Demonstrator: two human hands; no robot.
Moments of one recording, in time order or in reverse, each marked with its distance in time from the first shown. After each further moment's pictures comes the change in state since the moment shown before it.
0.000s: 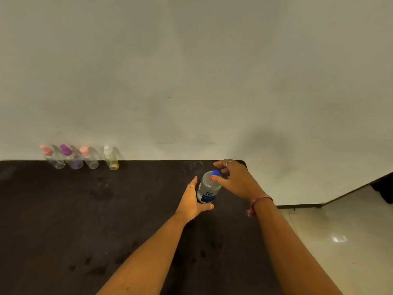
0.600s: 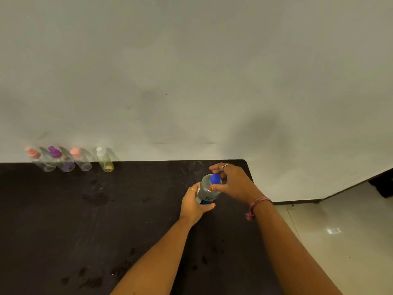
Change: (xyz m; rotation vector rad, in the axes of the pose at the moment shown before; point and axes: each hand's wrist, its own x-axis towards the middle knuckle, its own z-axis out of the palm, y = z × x) left_hand 0.022 -0.016 0.013 -0.077 0.116 0.010; right_hand 0.022 0.011 0.013 -0.004 -0.066 0.017
